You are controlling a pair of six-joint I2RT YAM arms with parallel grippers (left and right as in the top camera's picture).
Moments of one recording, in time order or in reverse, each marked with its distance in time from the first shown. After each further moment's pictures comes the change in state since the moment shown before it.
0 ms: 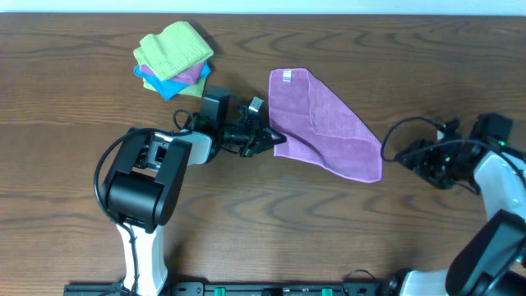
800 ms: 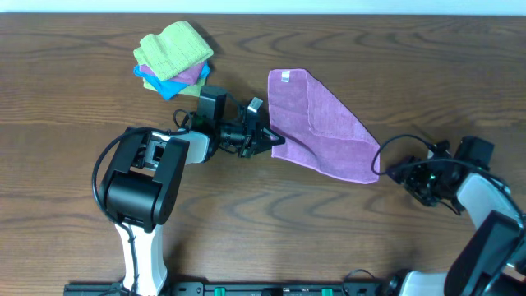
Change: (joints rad) left arm 0.013 0.000 0.000 0.000 0.085 0.000; right arm -0.001 -0.024 -0.240 0.282 -0.036 0.132
